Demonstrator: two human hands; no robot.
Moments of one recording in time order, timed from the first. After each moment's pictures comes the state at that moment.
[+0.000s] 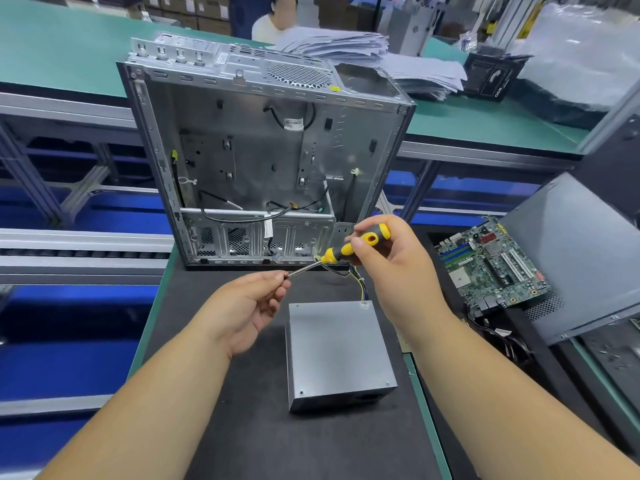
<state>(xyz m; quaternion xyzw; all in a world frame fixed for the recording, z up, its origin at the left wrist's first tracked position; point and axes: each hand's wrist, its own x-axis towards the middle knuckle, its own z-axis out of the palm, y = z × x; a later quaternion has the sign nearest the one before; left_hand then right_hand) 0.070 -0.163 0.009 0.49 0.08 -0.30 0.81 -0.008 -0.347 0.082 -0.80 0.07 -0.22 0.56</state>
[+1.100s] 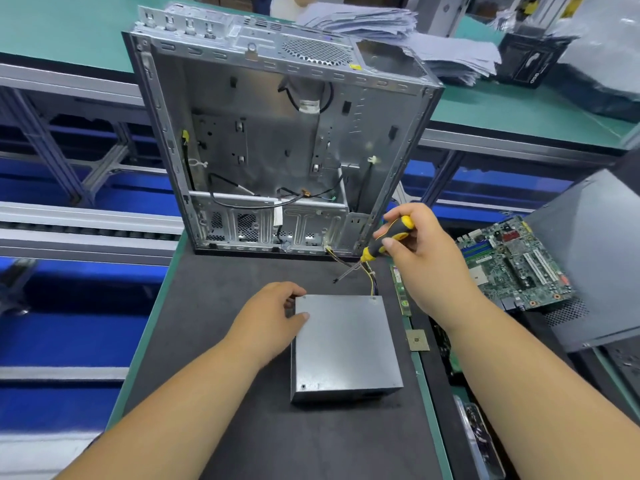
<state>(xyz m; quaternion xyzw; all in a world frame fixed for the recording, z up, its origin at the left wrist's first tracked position) 0.057 -0.177 -0.052 0.88 -0.16 -0.14 0.43 0.005 -0.389 0.079 -0.89 0.07 -0.15 0.42</state>
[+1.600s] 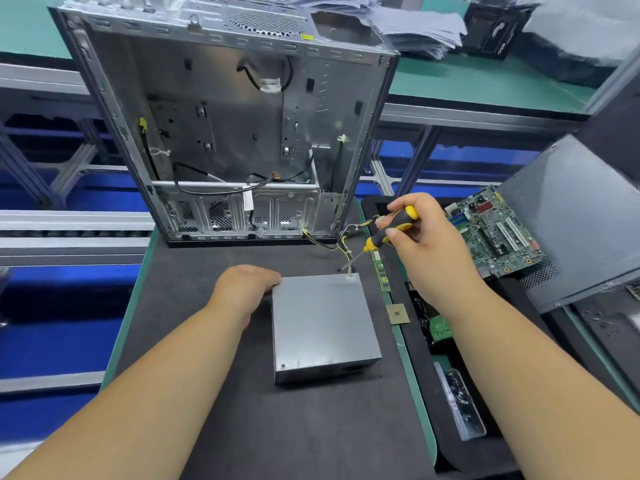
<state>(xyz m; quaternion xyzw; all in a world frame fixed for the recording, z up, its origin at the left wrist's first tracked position) 0.081 -0.199 -0.054 0.74 0.12 -0.22 0.62 -0.030 -0.416 0.071 -0.89 0.12 -0.17 0.41</state>
